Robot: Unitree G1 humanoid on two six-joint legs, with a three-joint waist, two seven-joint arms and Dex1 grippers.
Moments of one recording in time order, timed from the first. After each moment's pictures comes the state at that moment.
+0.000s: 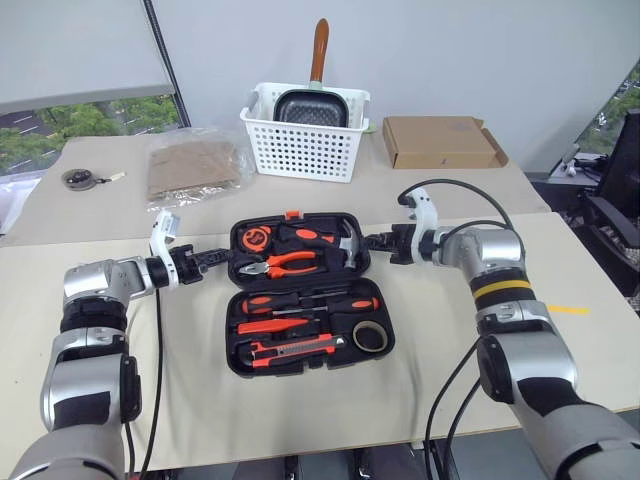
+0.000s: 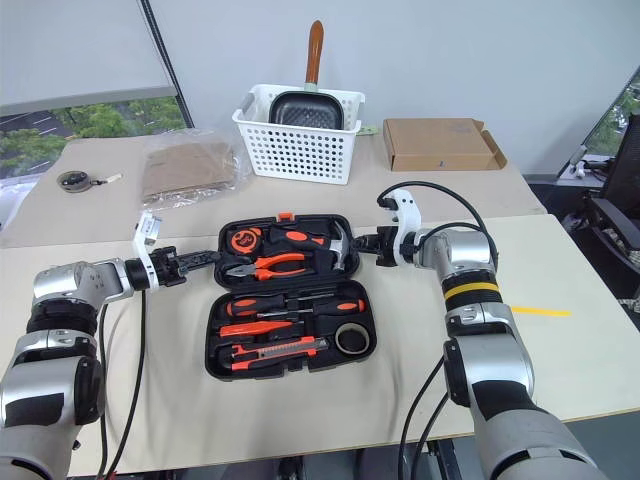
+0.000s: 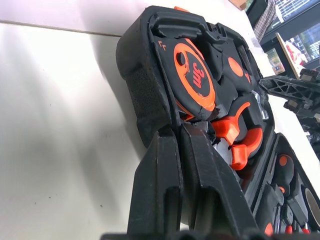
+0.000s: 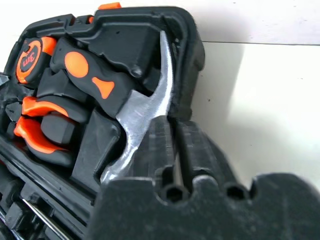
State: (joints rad) left arm -0.82 0.63 0.21 0.83 -0.39 0.83 -1.09; right arm -0.99 -0.36 -0.04 0.70 0.29 0.86 0.76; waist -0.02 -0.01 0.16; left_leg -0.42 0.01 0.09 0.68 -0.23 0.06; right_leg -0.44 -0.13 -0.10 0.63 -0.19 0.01
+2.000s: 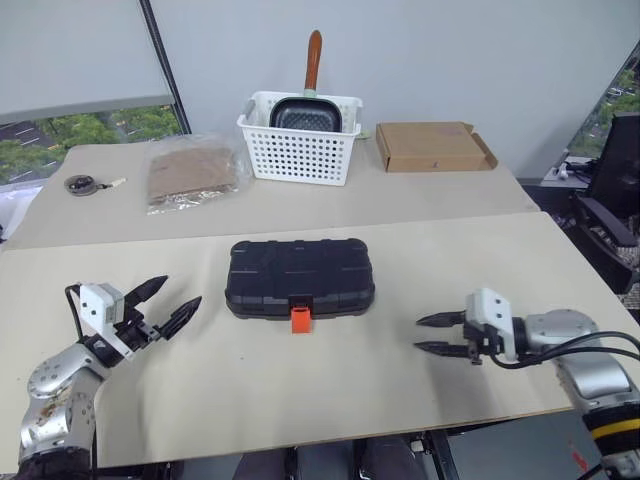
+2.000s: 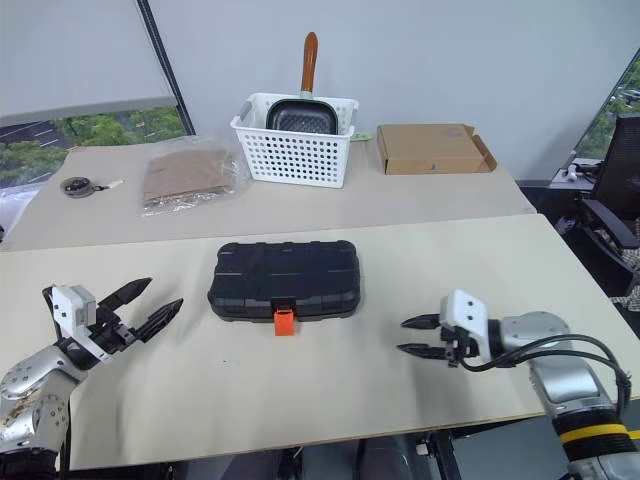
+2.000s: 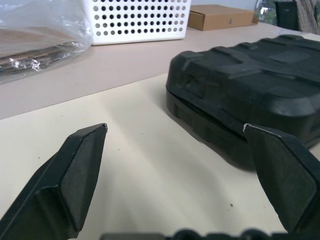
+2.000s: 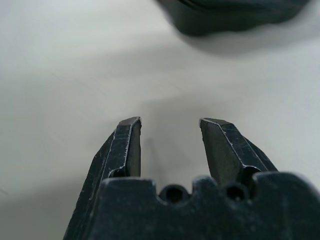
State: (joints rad) left arm -0.08 0.60 0.36 0.20 -0.55 0.00 -0.94; right arm -0.17 -0.78 0.11 -0.06 0.34 0.14 1.19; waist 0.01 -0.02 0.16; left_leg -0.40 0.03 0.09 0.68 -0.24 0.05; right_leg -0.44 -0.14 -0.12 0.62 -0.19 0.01
